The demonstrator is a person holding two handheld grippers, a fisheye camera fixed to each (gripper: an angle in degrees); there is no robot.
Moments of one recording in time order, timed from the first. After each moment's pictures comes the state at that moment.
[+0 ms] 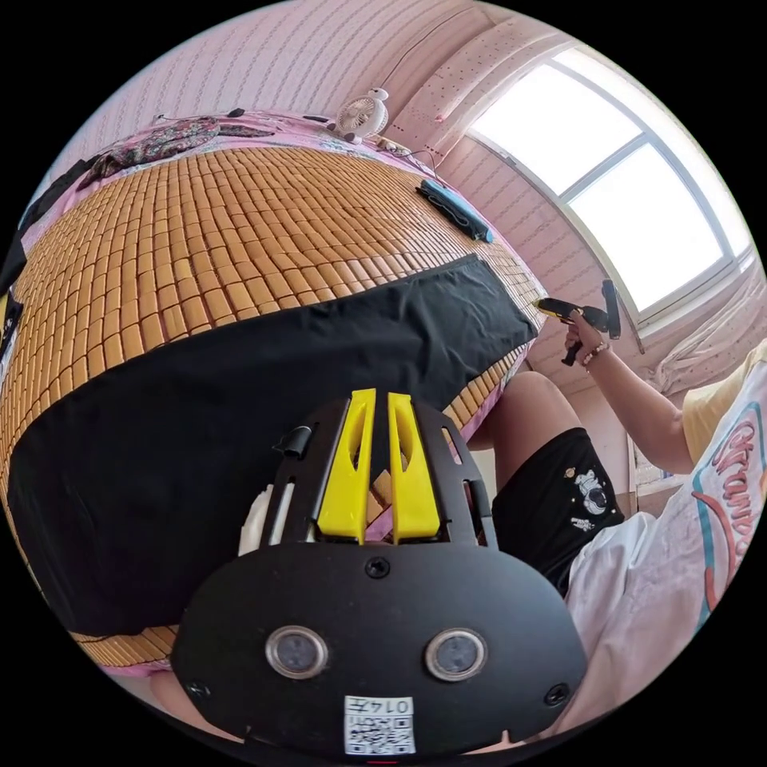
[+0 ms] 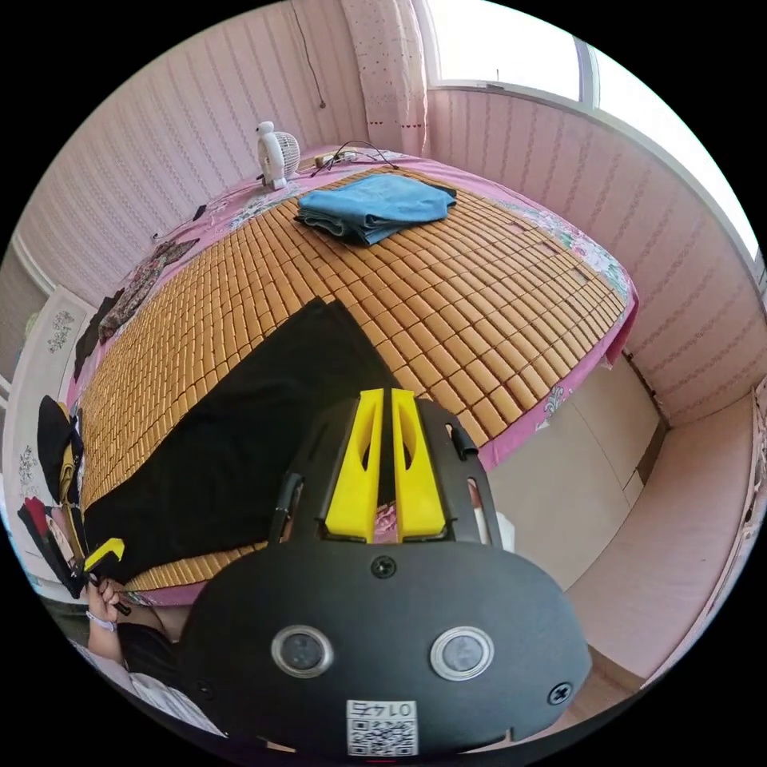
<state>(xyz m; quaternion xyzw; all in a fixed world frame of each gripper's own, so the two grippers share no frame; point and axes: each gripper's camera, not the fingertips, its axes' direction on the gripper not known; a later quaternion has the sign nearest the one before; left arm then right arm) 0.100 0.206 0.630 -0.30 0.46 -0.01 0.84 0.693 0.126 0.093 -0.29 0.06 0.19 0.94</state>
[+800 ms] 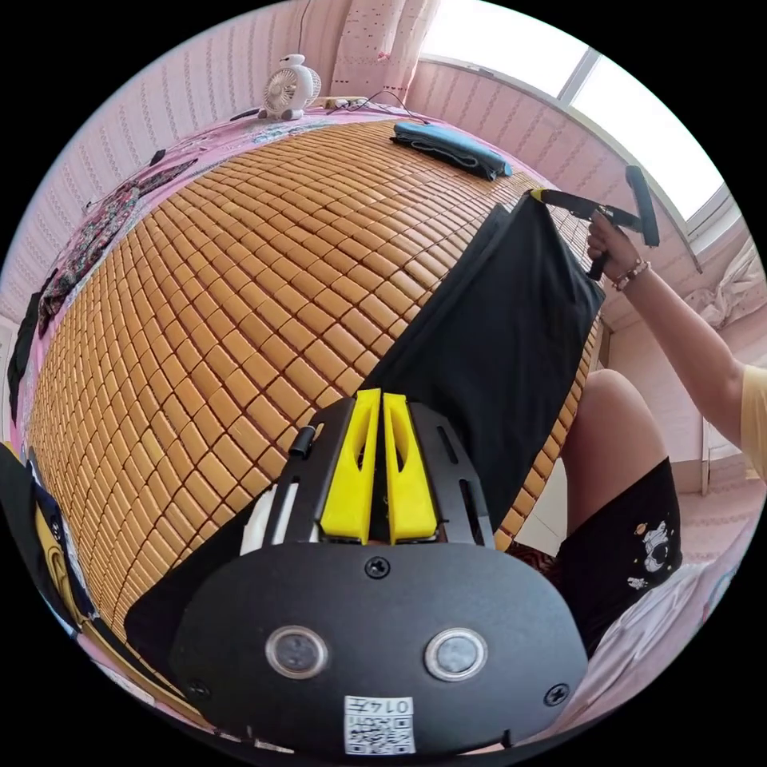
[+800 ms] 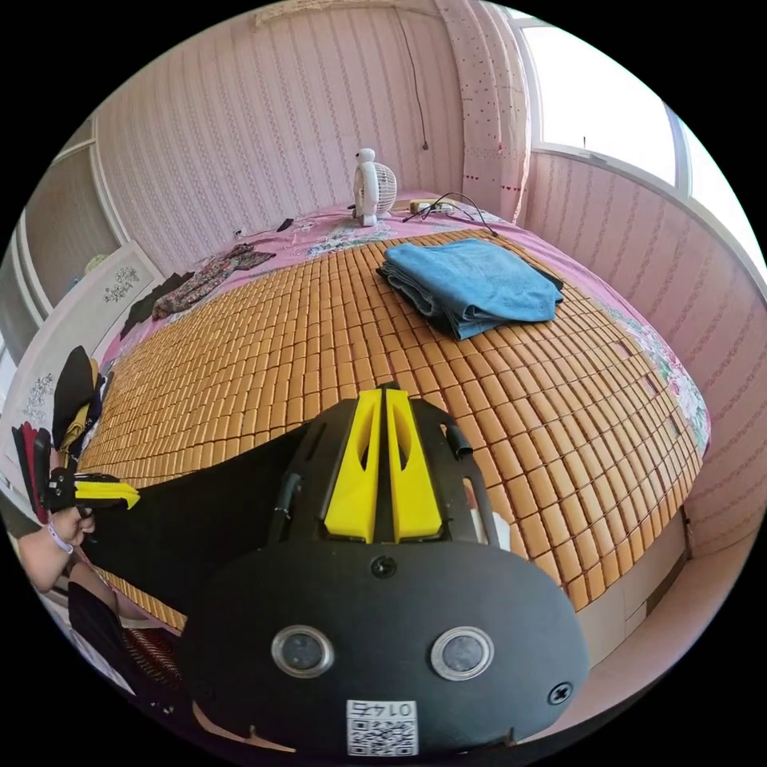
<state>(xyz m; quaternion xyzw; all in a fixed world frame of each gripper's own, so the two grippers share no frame) 0.212 0.133 0.651 -0.31 0.39 0.15 0.86 0.696 0.111 0.164 -0.19 -0.04 0.10 0.98</state>
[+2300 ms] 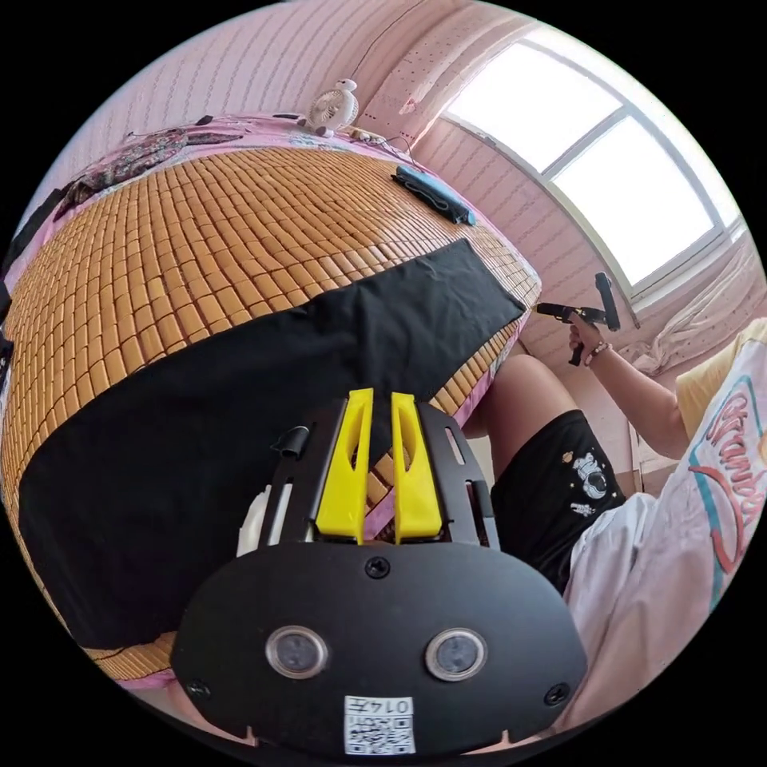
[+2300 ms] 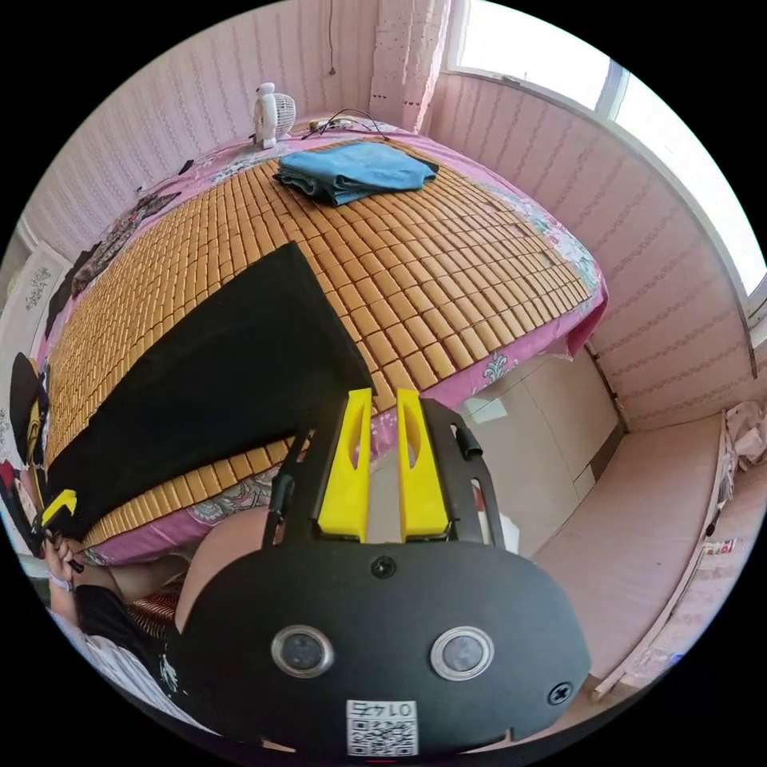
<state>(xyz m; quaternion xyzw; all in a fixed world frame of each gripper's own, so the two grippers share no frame) -0.031 0.189 0.468 -0.28 0.47 0.01 0.84 0.606 0.245 0.216 -0.35 0.12 0.13 0.92</state>
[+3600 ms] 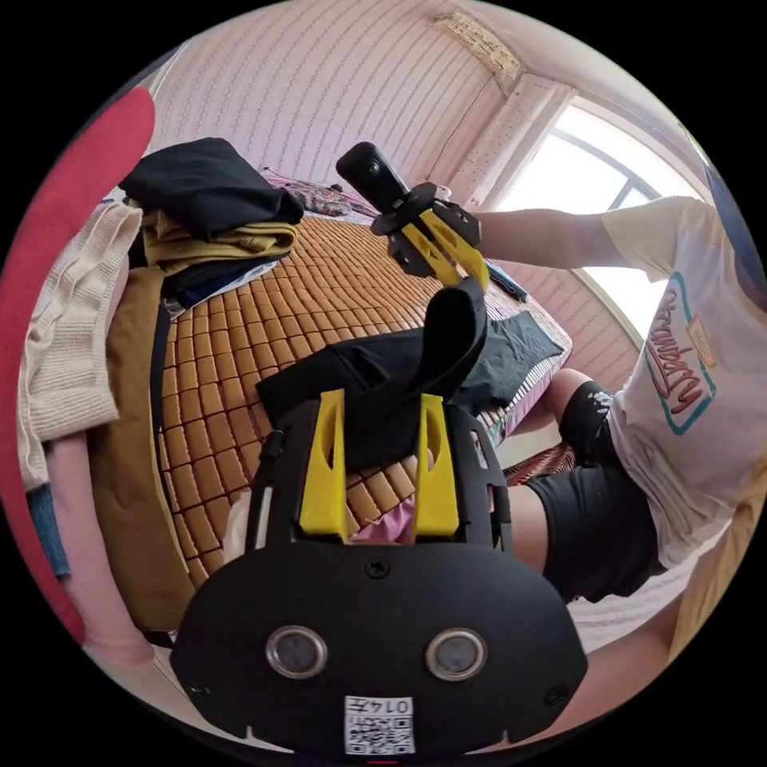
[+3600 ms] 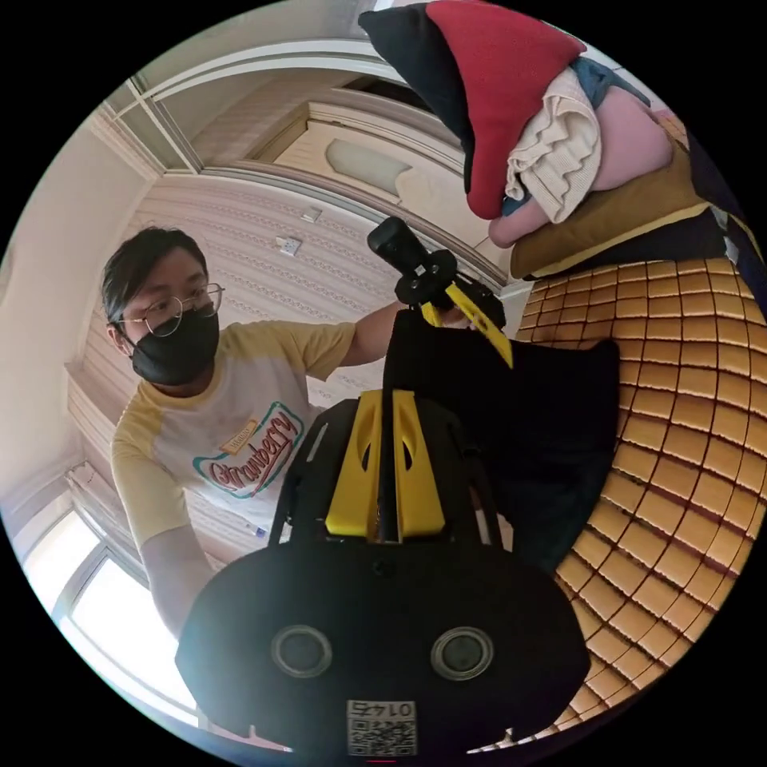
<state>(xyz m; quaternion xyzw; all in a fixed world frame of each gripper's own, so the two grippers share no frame) -0.510 0.305 0.344 -0.20 0.40 -0.06 0.89 -0.322 0.186 0.483 -0.49 -0.76 -0.37 0.21</state>
